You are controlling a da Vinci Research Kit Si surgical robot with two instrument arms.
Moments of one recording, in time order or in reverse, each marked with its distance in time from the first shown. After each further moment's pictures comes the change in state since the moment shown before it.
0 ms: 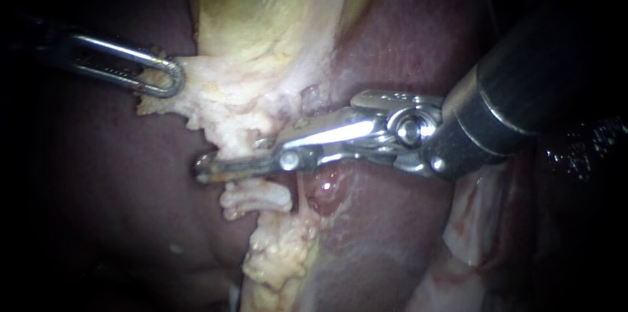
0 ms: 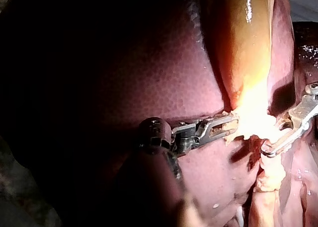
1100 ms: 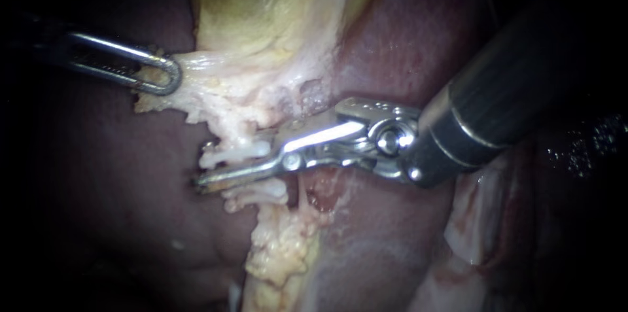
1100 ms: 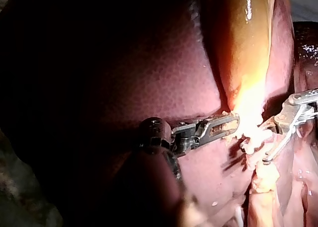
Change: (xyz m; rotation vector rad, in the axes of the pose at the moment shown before) right arm -0.003 0.005 0.003 0.020 0.039 -0.048; left arm 0.000 0.000 0.000 0.001 0.000 -0.001
